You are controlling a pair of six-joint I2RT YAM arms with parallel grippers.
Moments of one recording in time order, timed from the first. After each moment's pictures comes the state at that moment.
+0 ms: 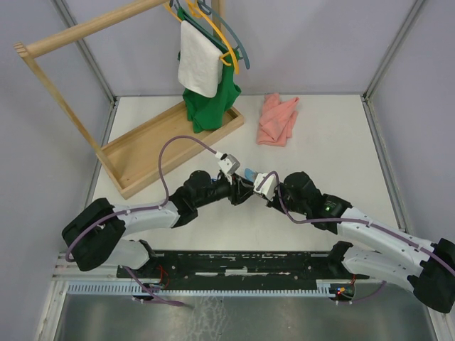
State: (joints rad) left arm -0.88 1.36 0.53 0.73 0.24 -0.26; right arm 0.84 0.96 0.60 -0.27 -0.04 -0.40
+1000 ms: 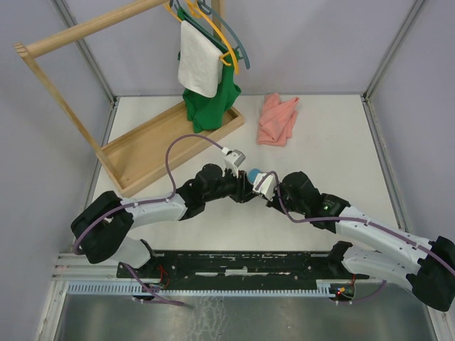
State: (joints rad) left arm -0.88 1.44 0.65 0.51 0.25 -0.52; right arm 0.84 0.98 0.60 -0.29 -0.04 -0.39
